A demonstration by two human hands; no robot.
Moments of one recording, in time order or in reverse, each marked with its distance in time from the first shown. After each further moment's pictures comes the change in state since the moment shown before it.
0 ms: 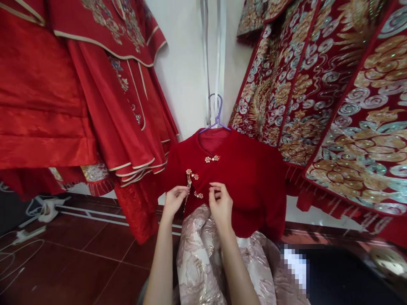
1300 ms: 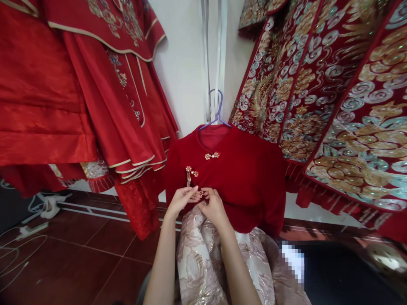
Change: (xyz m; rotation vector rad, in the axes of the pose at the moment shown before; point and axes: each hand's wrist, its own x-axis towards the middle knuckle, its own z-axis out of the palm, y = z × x) left_hand -0.015 0.017 0.021 -0.247 -0.351 -0.250; right_hand -0.004 0.023 0.009 -0.252 -0.330 -0.077
